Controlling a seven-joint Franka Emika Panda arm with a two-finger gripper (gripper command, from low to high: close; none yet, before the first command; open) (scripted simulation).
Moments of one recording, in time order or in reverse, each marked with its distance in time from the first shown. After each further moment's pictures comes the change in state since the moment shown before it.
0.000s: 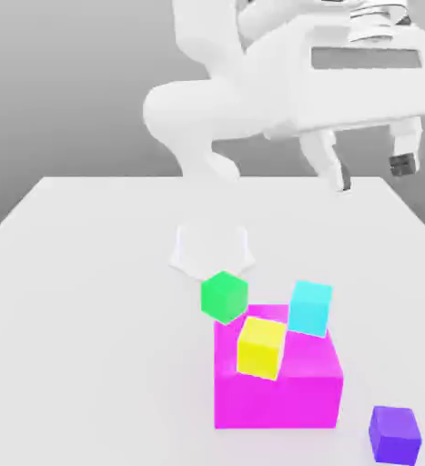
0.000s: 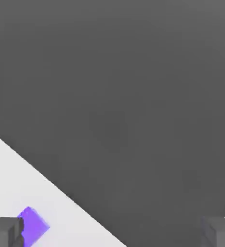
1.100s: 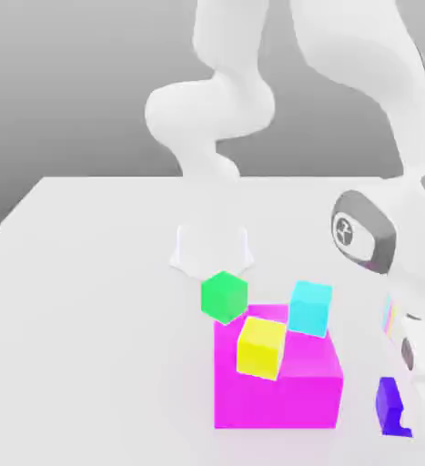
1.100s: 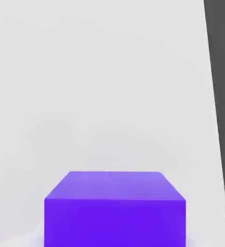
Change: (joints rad) arm 0.117 0.425 0.050 -0.046 -0.137 0.130 -0.357
